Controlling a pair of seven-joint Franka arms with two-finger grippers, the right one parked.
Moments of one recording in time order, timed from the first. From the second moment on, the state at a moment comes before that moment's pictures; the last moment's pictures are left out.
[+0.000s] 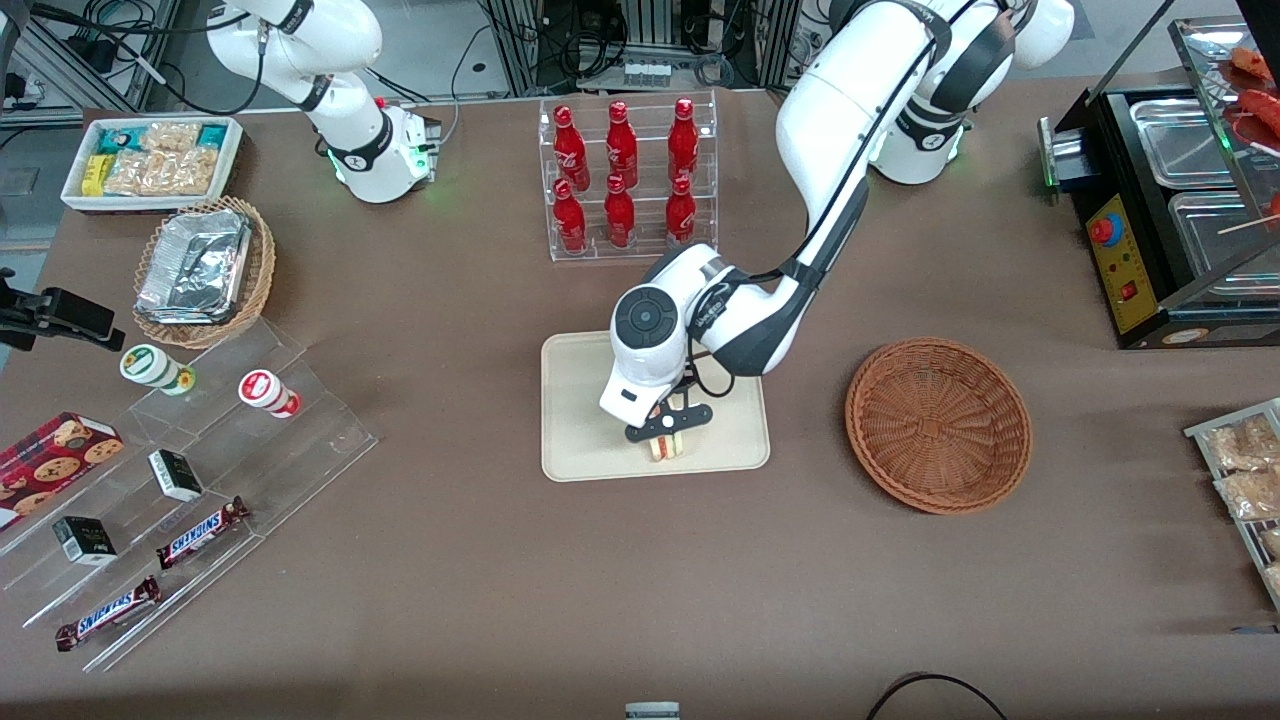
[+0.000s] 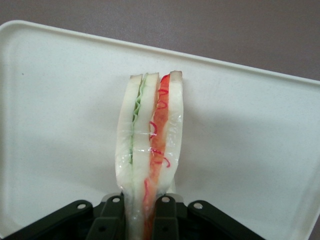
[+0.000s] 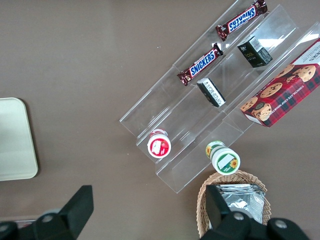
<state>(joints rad) -0.68 0.83 -0.12 -1.31 0.05 2.07 -1.04</state>
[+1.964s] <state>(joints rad) -0.40 0.53 -0.06 -1.37 0.10 1.79 -0.69</state>
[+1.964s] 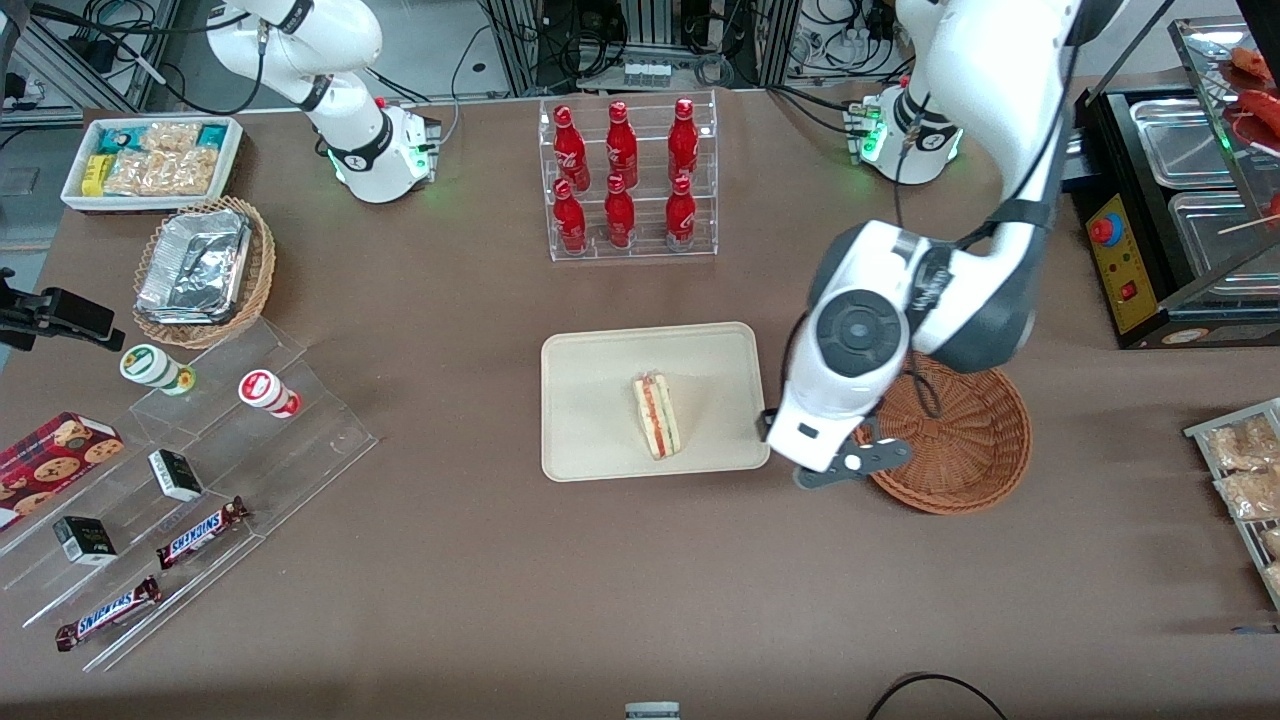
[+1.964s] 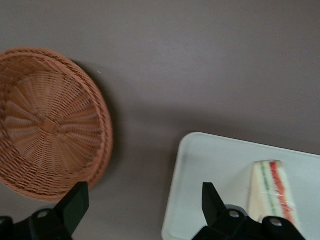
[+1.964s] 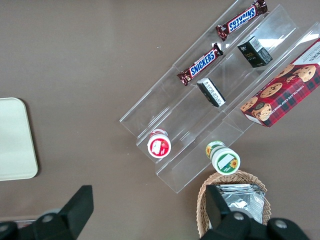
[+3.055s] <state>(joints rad) 0.00 0.10 -0.07 -1.58 0.03 1.53 0.08</state>
